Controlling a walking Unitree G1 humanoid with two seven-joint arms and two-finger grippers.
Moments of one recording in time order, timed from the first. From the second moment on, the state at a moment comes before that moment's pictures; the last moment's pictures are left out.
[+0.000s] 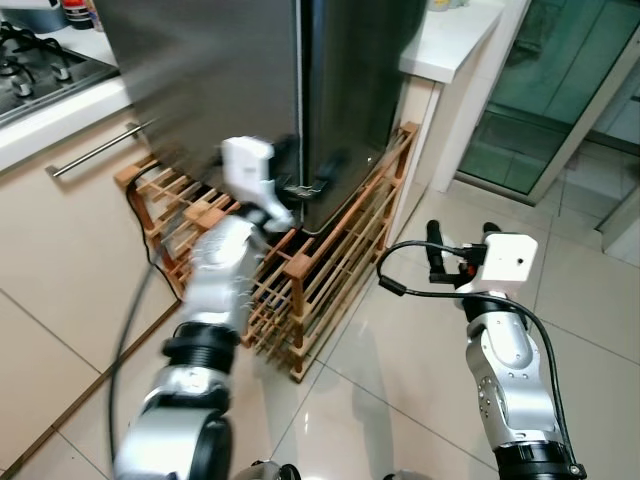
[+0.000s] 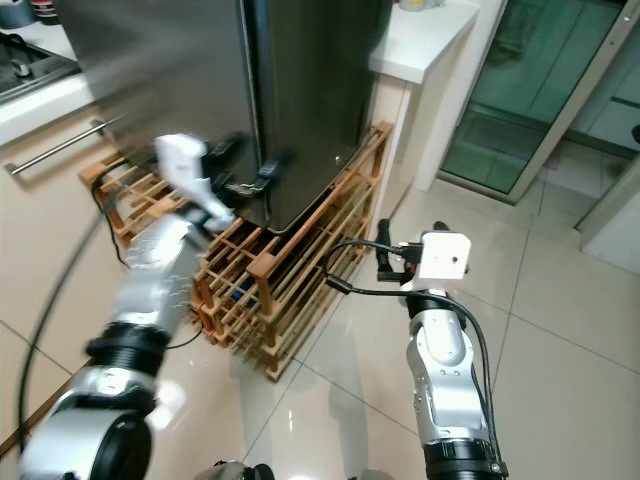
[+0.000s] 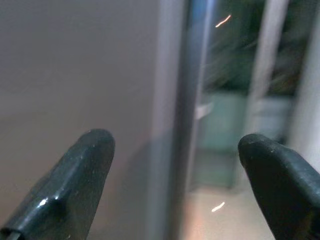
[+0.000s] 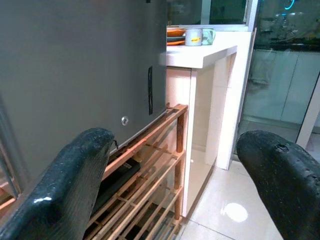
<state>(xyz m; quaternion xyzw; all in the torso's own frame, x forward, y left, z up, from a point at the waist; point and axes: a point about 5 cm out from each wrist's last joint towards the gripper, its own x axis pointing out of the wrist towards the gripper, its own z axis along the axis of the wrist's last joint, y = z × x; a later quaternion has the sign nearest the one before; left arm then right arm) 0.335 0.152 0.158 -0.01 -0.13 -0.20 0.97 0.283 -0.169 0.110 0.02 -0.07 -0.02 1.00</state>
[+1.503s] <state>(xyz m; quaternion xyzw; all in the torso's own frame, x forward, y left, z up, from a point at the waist) 0.284 0.137 0.181 0.00 -0.14 -0.10 0.99 0.273 -0.182 0.127 -0.02 -0.08 0.00 1.00</state>
